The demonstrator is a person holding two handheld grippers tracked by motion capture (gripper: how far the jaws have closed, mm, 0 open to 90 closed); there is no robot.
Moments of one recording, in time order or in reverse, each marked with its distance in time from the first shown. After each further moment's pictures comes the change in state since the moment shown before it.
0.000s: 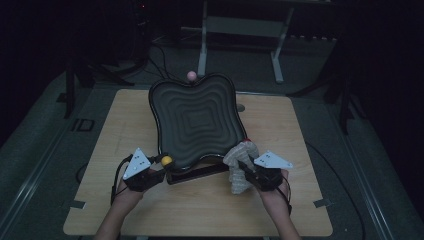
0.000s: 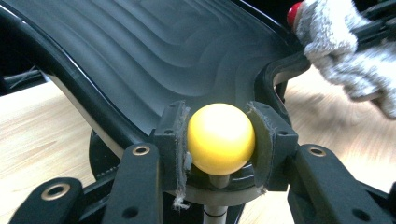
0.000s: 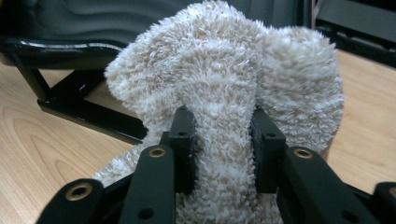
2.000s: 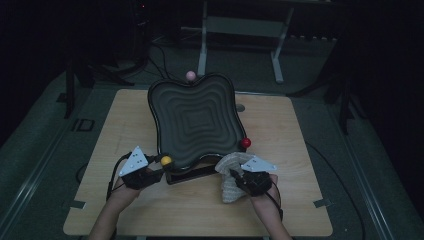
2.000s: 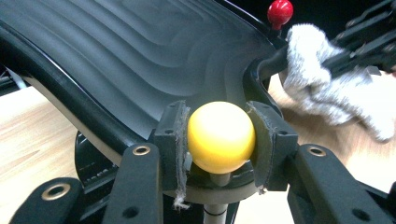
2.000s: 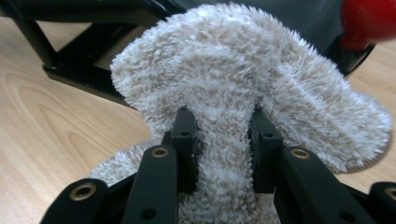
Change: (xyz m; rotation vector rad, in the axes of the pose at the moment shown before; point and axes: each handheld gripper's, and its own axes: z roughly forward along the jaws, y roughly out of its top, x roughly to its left) left arm 0.011 -0.001 -0.001 0.002 -0.081 0.029; right arm 0.024 -0.003 0.011 0.098 0.023 -0.013
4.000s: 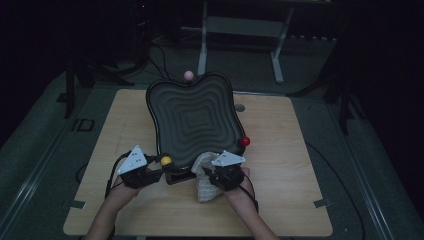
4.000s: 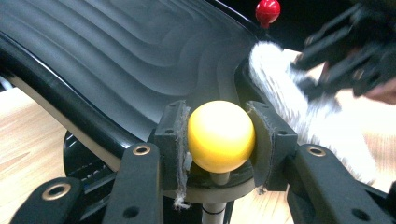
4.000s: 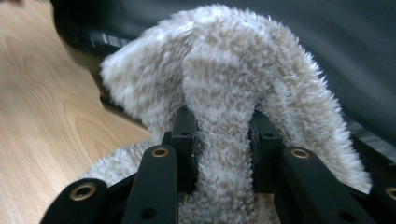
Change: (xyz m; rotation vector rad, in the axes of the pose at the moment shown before) left arm 0.004 0.000 0.000 0.007 -0.037 -0.001; right arm 0.044 0.030 0.050 0.039 0.119 -0.060
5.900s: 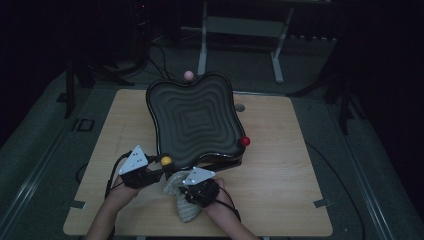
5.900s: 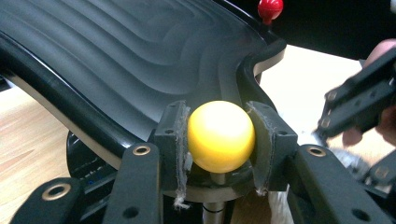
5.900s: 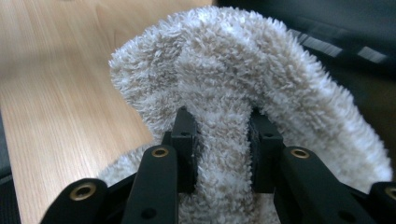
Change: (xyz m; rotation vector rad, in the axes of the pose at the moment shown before) left arm -0.002 0.002 0.000 0.016 0.012 0.008; right arm 0.068 0.004 0.023 0.044 0.152 -0.153
